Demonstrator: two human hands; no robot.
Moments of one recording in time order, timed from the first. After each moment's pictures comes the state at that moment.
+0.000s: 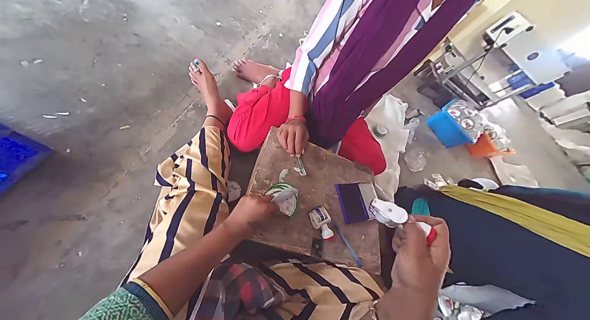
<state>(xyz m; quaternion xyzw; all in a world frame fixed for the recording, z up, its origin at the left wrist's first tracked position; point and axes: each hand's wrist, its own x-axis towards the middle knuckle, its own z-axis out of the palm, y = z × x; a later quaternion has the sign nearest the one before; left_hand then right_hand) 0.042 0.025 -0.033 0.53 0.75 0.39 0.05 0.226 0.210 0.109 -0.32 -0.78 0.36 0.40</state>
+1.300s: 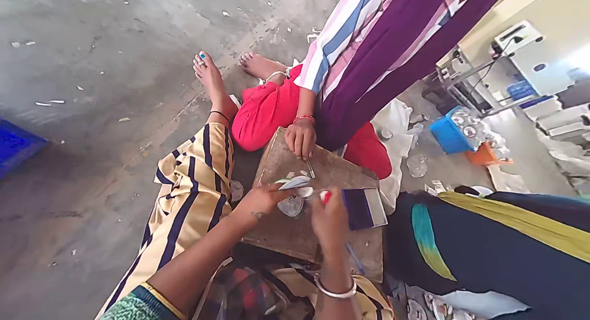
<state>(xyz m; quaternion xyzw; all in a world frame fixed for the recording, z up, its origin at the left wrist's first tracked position) 0.018 0.035 -0.023 0.50 0.72 0.48 0.07 0.121 0.159 0.059 -0.40 -0.88 0.23 0.09</state>
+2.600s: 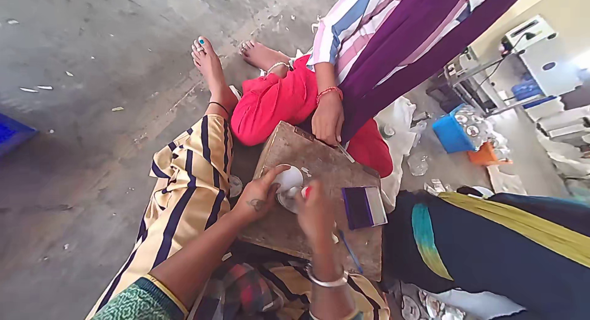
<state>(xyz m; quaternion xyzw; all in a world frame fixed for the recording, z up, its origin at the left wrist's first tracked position) 0.014 0.045 -0.041 0.35 0.74 0.55 0.19 0.097 0.147 0.059 -0.41 -0.90 0.16 -0.04</state>
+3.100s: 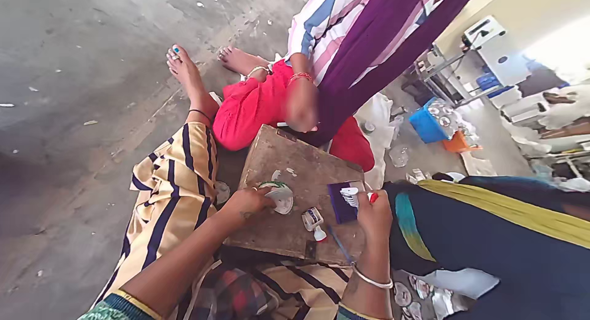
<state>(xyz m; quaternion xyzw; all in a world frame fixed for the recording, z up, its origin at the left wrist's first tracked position) 0.005 0.037 -0.022 0.56 0.72 0.32 0.24 0.170 0.251 0.087 -0.54 -0.82 0.16 0.13</state>
